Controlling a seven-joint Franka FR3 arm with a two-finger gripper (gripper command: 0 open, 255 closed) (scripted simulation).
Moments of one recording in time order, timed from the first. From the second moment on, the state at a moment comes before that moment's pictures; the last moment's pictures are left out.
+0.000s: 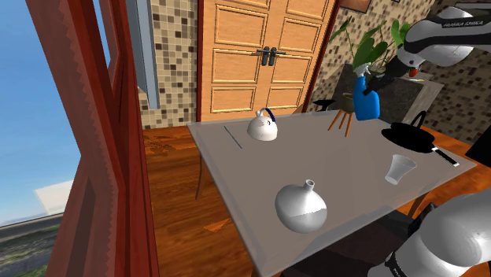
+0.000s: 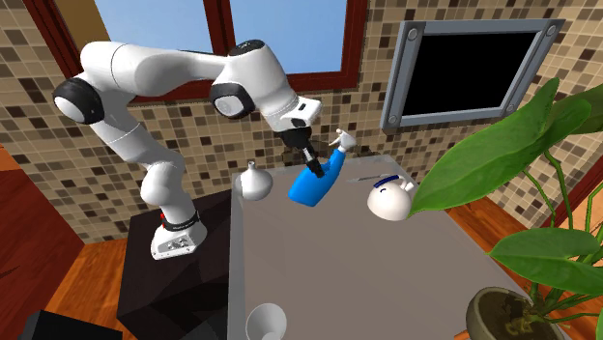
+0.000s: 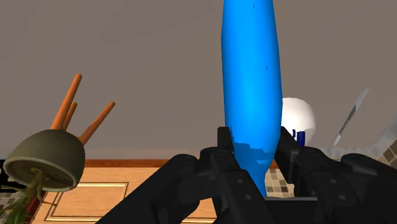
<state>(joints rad) -0.24 -0.36 -0.49 -2.04 0.07 2.13 -0.54</state>
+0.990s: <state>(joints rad) -0.30 -0.36 -0.74 -1.99 0.11 2.05 -0.85</state>
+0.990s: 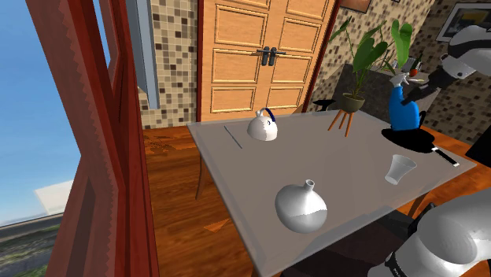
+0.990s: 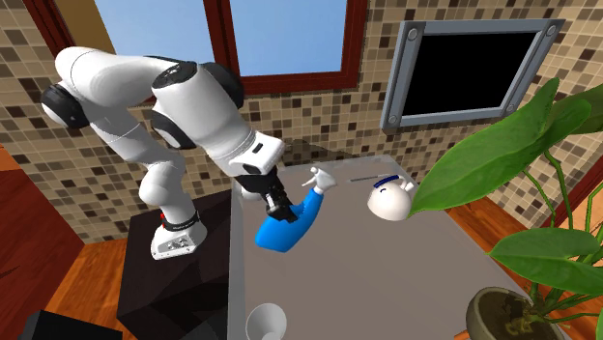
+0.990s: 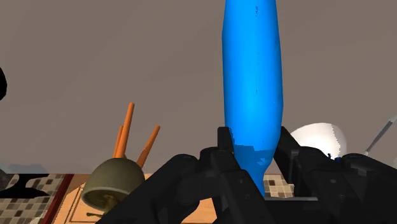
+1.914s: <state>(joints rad) -0.29 -0.35 -0.78 -2.16 0.13 2.22 -0.91</state>
